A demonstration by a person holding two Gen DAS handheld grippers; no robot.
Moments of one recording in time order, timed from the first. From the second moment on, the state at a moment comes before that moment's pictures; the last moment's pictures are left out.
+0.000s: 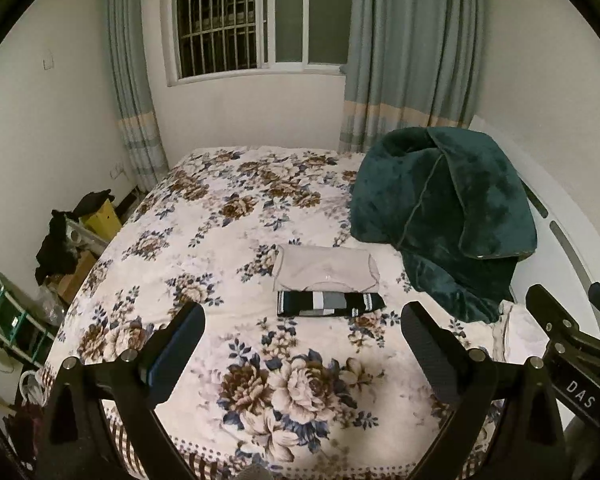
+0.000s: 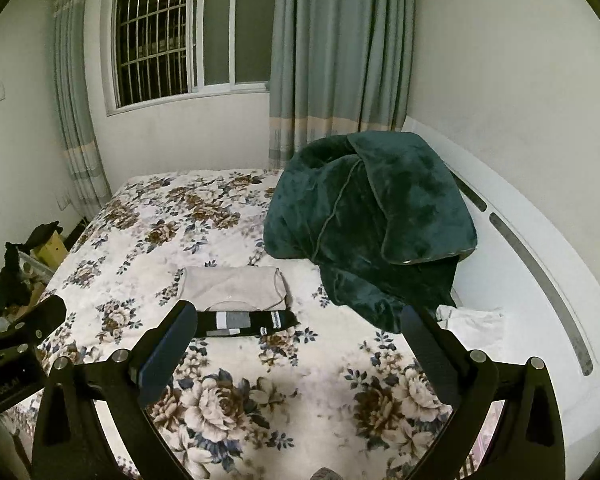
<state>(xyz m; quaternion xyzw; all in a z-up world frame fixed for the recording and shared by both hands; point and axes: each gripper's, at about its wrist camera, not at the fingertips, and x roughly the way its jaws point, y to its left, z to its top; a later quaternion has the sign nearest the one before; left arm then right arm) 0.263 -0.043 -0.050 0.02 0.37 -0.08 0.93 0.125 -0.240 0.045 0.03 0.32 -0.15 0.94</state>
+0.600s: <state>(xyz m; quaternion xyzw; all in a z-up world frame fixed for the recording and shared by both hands) 0.243 -0.036 -0.044 0.02 0.36 -0.07 0.93 0.121 -0.249 0.052 0.03 0.32 -0.13 0.94</state>
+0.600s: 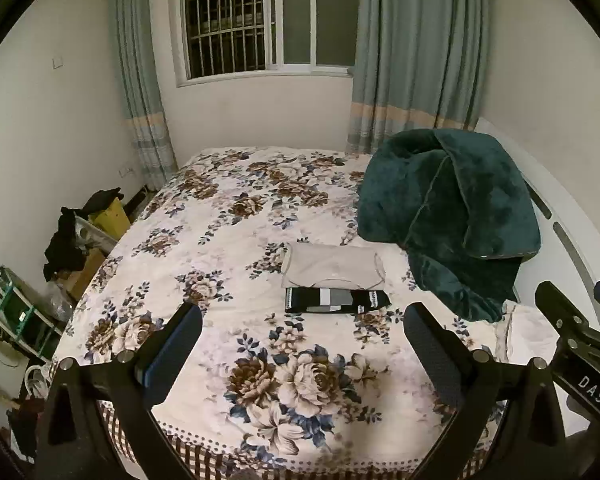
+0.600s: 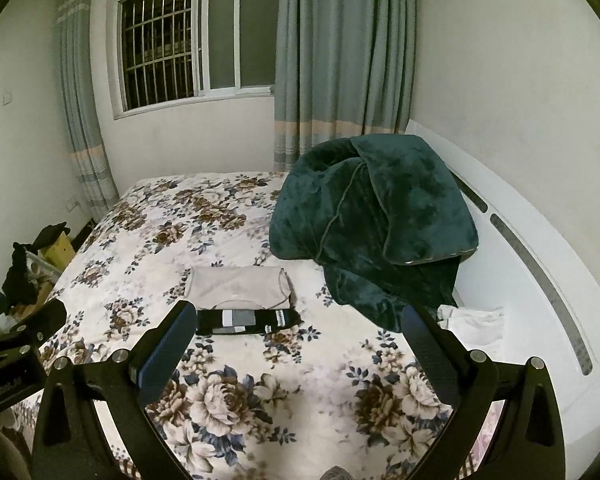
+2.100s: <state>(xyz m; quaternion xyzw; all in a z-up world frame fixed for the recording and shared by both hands) 0.240 -0.027 -0.030 0.03 0.35 -0.05 0.94 0.128 -0.240 0.063 0.03 0.31 -0.11 0.94</state>
